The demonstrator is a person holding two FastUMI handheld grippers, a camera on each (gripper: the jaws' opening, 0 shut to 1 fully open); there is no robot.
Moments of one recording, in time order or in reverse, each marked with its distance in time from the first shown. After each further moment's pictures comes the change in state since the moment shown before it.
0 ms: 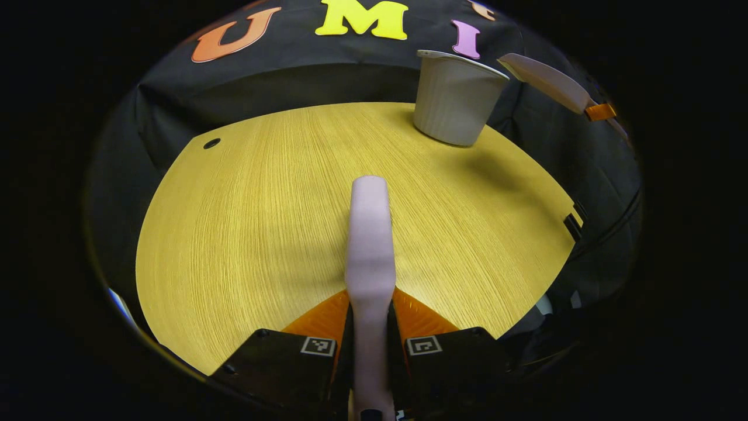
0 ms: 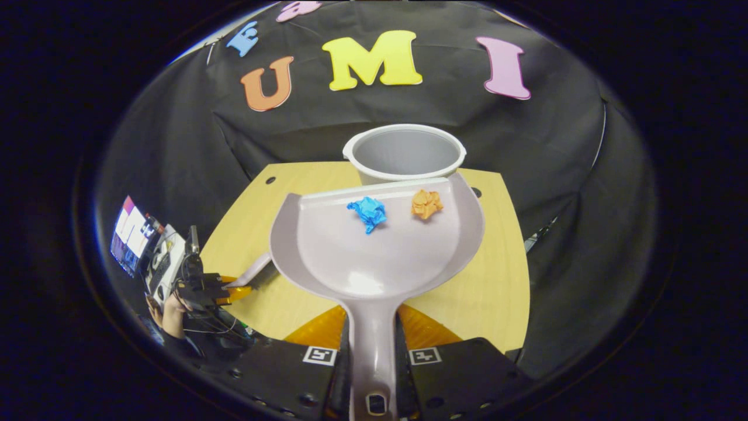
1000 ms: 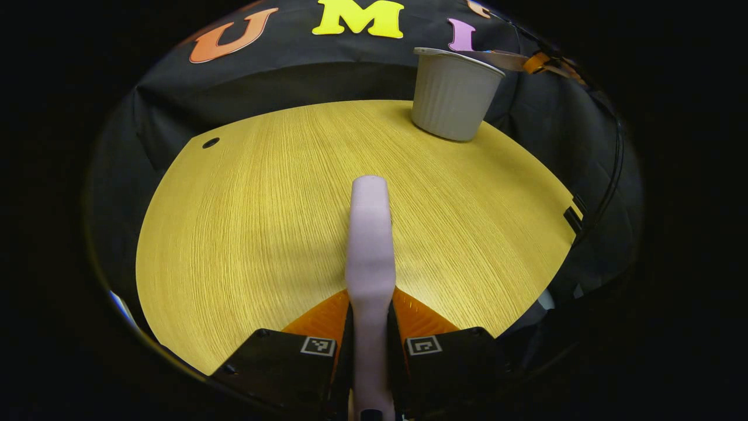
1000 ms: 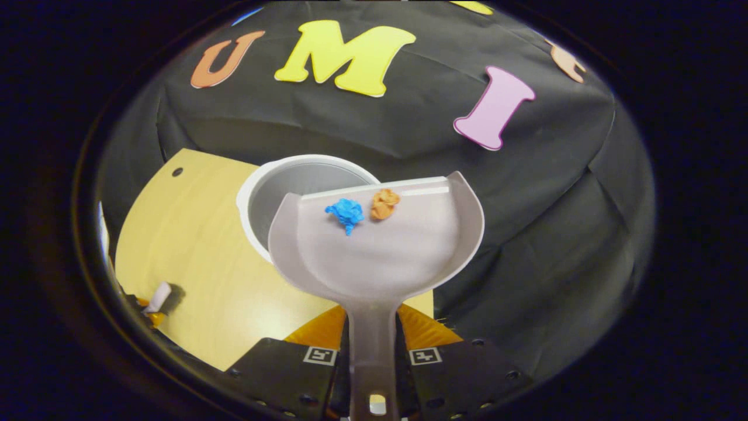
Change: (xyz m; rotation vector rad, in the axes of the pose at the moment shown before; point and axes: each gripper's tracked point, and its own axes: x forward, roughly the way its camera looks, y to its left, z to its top) left arm 0.004 0.005 -0.010 0.003 0.003 0.000; right arm 0.055 -0.070 0.149 -0.212 0.030 -0.512
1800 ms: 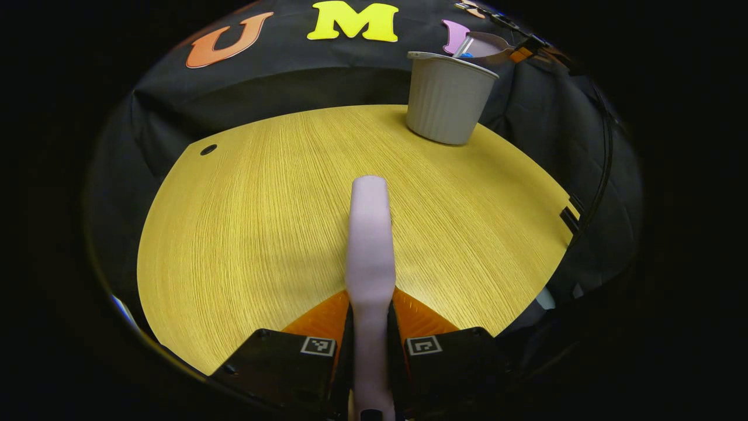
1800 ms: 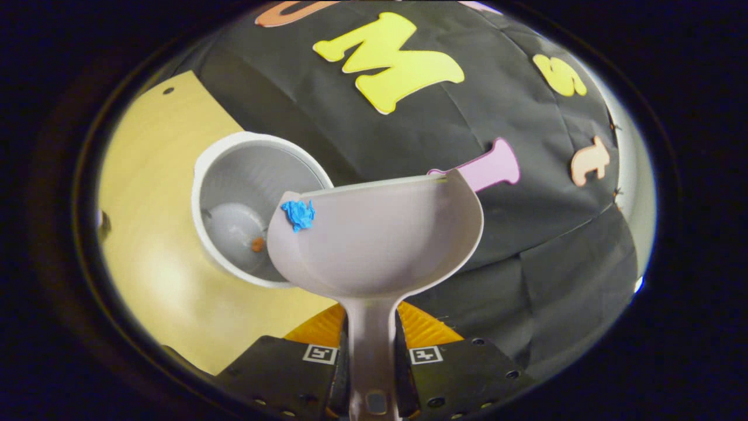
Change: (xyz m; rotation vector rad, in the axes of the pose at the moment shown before) left arm -0.002 -0.006 0.005 0.024 -0.025 -0.001; right arm -0.023 -0.040 0.052 -0.439 -0.051 -0.456
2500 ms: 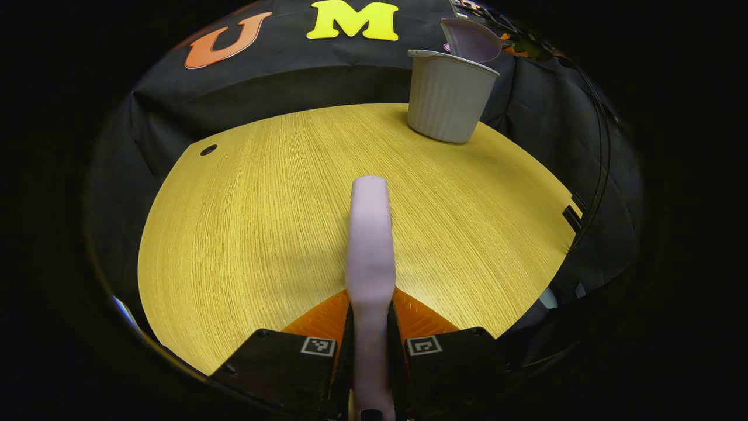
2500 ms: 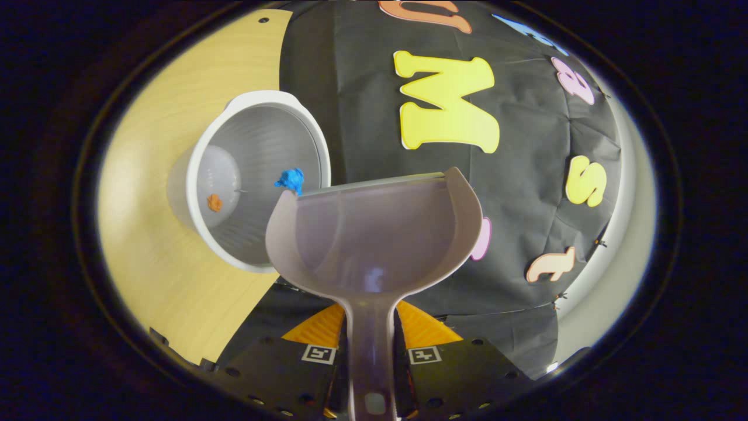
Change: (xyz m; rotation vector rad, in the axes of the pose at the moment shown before) left arm 0.008 0.002 -0.001 -0.001 0.004 0.004; right arm -0.001 -0.007 0.018 -0.386 -0.132 -0.188
